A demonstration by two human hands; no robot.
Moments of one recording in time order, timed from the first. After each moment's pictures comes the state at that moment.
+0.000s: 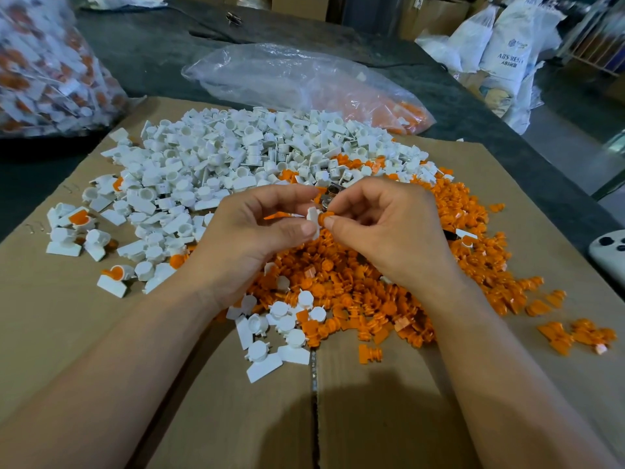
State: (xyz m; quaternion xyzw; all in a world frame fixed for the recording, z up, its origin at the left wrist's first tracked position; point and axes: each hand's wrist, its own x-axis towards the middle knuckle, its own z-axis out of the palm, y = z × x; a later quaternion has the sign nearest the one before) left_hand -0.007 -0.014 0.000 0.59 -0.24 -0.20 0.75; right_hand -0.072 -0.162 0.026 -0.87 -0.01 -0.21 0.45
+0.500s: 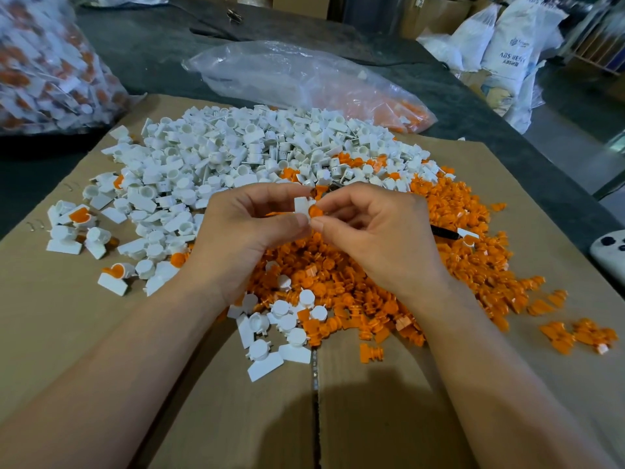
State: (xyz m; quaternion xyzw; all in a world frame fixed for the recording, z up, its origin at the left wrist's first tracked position) left_hand -0.007 -0.016 -0.002 0.59 -0.19 -0.16 0.77; right_hand -0.071 -0.155 0.018 -0.88 -0.03 -0.23 0.42
